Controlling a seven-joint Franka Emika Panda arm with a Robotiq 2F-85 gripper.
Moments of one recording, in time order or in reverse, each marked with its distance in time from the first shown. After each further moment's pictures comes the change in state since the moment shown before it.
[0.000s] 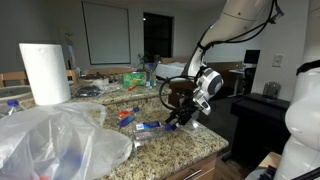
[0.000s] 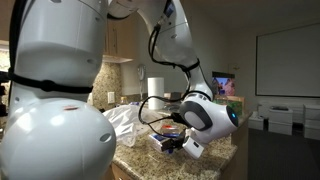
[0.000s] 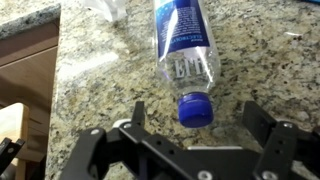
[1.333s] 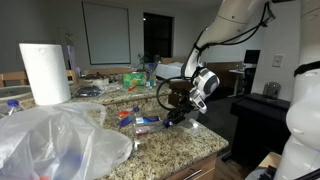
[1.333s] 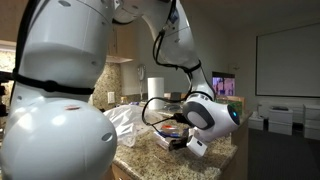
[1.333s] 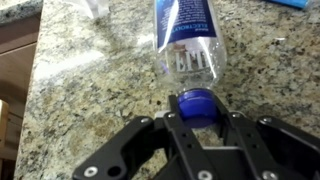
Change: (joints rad) arm 0.016 0.050 -0.004 0.066 0.012 0.021 -0.019
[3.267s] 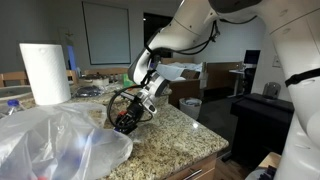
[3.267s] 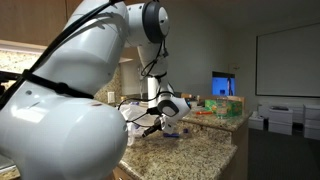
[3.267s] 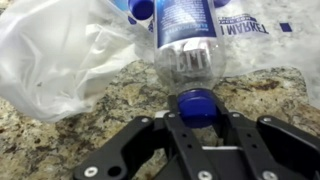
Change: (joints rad) arm 0.264 0.258 0.212 0.400 -0.068 0.041 0.007
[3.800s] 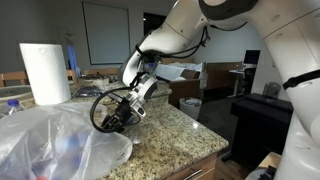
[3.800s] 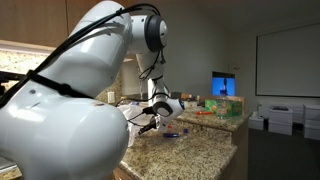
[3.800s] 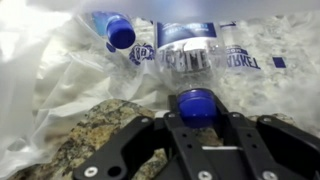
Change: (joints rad) arm 0.040 0.078 0.042 0.106 0.050 0.024 -0.007
